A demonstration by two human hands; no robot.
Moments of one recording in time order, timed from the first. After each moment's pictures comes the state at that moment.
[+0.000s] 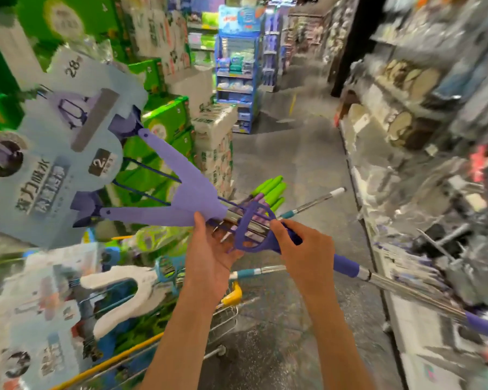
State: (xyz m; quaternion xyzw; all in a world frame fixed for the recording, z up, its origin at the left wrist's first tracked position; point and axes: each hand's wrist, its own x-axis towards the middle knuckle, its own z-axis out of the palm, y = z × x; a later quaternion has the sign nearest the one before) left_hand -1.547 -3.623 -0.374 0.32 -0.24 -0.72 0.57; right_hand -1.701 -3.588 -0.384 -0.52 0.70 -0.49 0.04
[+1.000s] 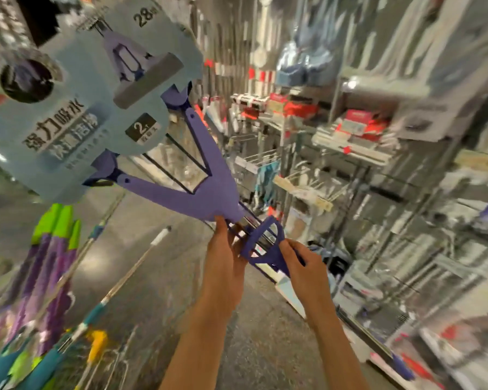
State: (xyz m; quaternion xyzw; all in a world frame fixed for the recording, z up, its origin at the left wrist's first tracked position) left_hand -1.660 -3.420 -0.364 0.17 -0.44 -0.87 0.13; right_hand -1.693 -3.282 -0.407 -0.07 0.79 -0.61 -0.01
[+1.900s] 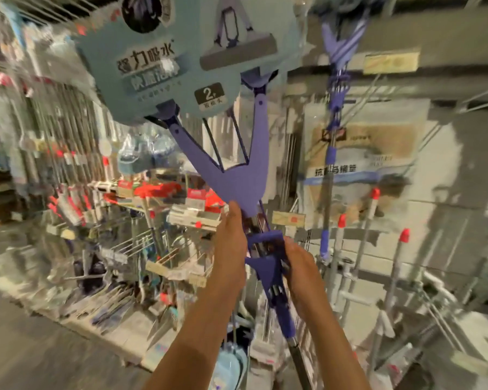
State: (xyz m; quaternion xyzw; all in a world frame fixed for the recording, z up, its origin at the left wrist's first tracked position) left_hand -1.834 -3.091 -0.230 -0.04 -0.55 -0.83 0.09; right_hand -1.787 -2.985 -0.270 0.01 0.69 -0.70 -0.18
